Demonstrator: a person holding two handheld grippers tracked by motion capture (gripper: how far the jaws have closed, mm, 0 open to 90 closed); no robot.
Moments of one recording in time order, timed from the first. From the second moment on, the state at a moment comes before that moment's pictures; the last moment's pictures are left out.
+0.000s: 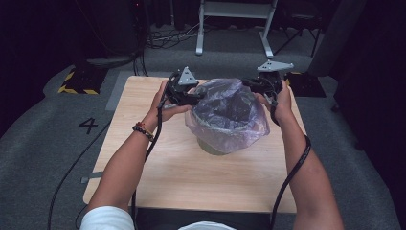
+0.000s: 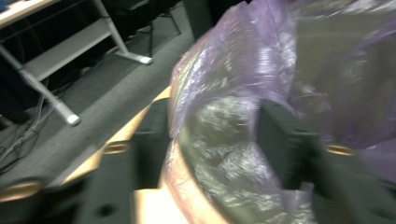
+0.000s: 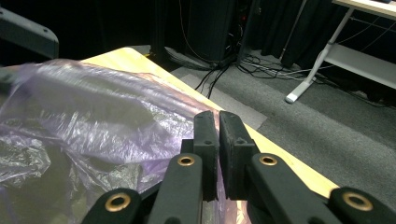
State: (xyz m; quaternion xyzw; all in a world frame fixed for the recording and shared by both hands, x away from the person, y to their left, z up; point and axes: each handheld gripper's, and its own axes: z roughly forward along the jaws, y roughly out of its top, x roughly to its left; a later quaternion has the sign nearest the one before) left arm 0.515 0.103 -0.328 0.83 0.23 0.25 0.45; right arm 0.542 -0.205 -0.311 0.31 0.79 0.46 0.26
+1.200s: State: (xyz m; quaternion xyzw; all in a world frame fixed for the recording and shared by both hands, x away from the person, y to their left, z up) left arm 0.535 0.097 -0.328 0.83 0.23 0.26 0.43; right arm 0.550 -0.190 -0.309 0.29 0.80 0.45 0.26
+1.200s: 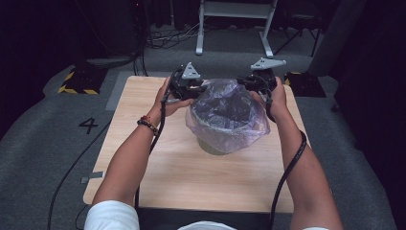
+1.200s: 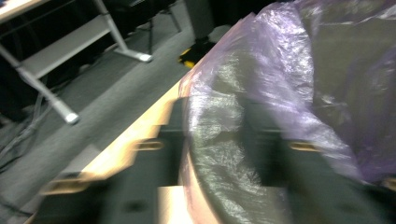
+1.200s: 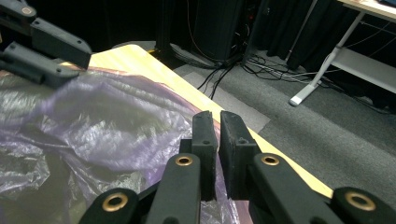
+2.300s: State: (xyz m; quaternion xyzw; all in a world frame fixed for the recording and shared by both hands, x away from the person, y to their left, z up) left arm 0.558 0.125 -0.364 0.79 0.28 0.21 0.51; right arm 0.572 -0.227 -0.340 0.37 0.79 0.44 0.22
